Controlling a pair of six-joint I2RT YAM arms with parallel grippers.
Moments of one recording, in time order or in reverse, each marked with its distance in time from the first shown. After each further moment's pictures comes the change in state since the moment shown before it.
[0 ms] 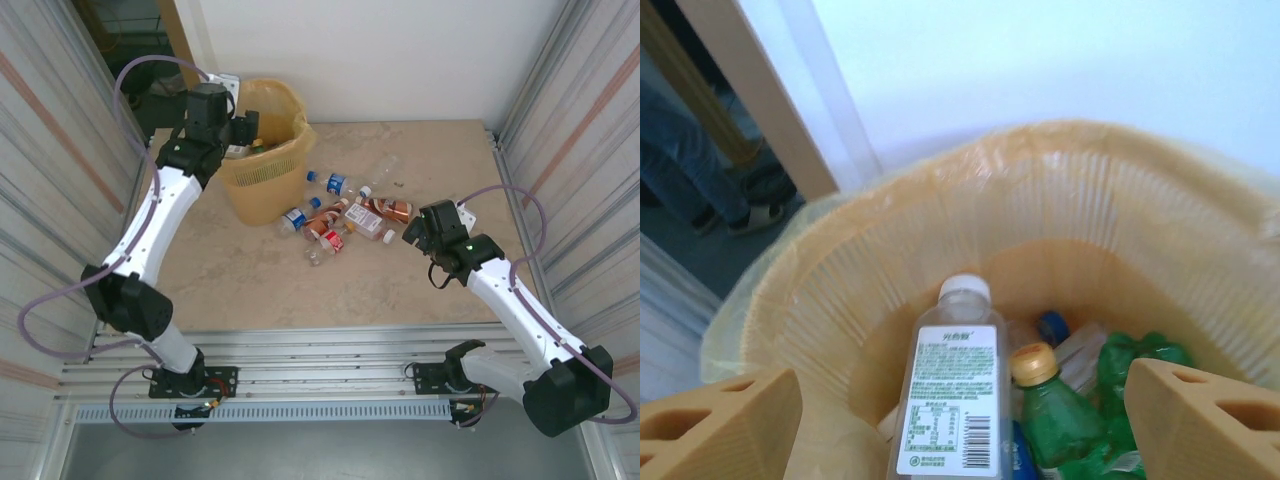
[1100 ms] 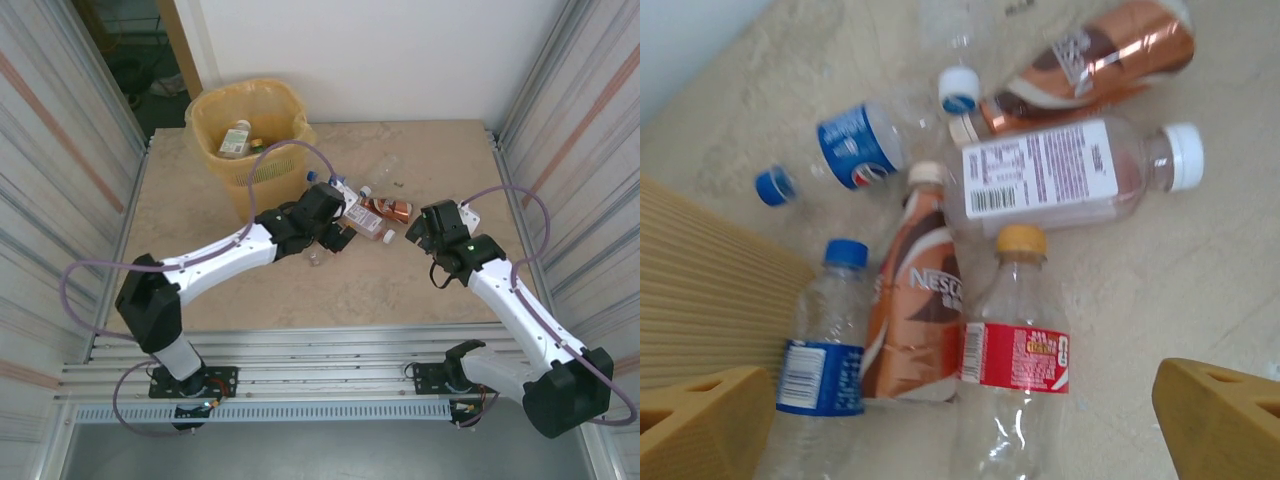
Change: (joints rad) left arm -0.546 0.071 -0.404 0.047 -0.023 0.010; right arm -0.011 -0.015 0.000 -0.005 0.035 0.021
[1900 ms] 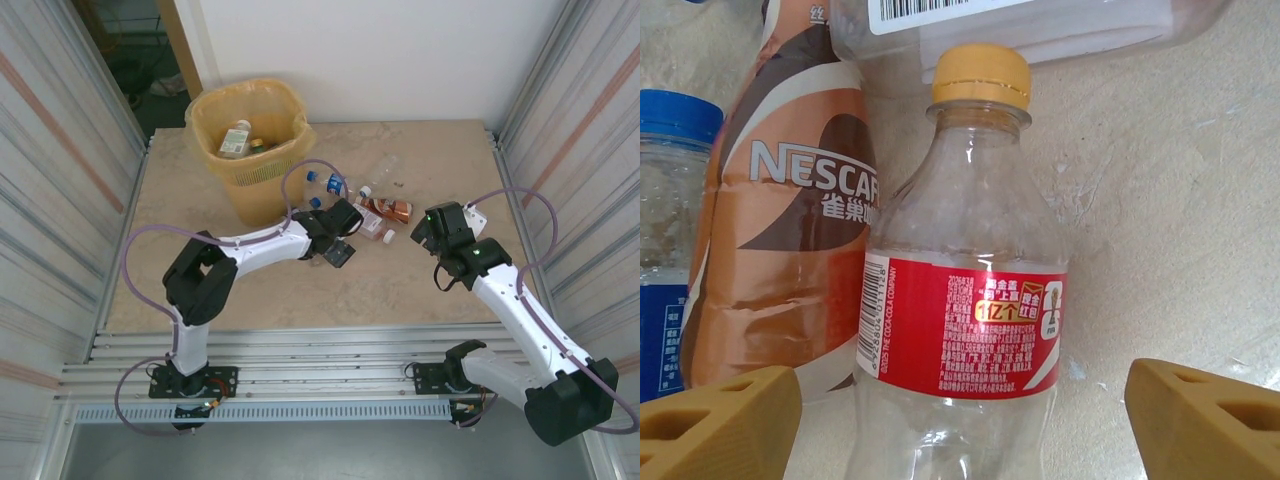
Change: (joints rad) left arm 0.003 0.265 0.084 -0.121 0.010 -0.082; right arm -0.004 -0.037 0.000 -0.029 0.036 0.005
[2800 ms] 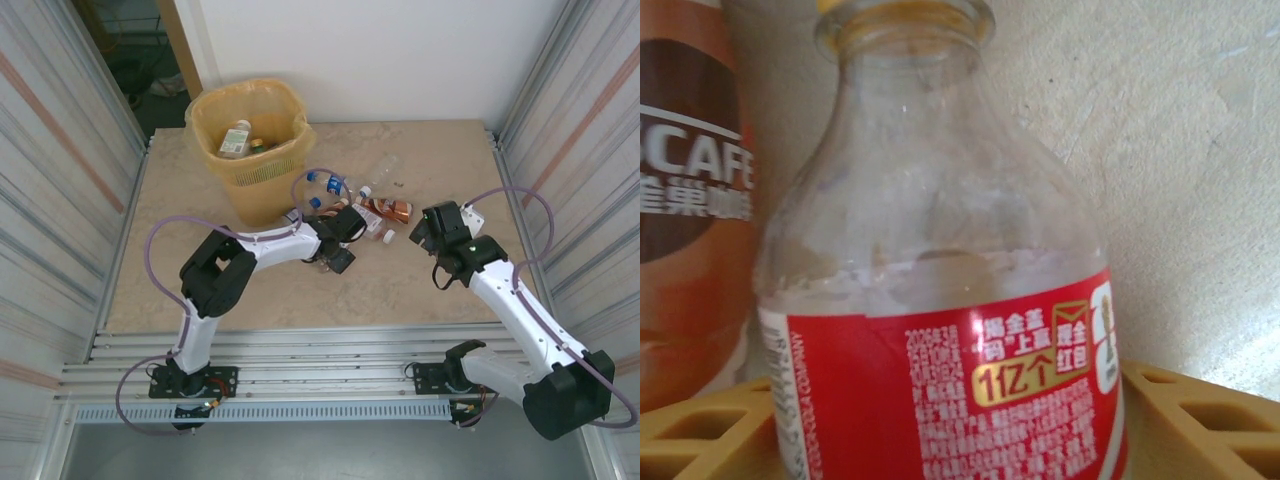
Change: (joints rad) left arm 0.000 0.113 0.024 -0.005 0.062 -0.023; right arm 0.000 0.037 0.000 0.000 0.000 0.001
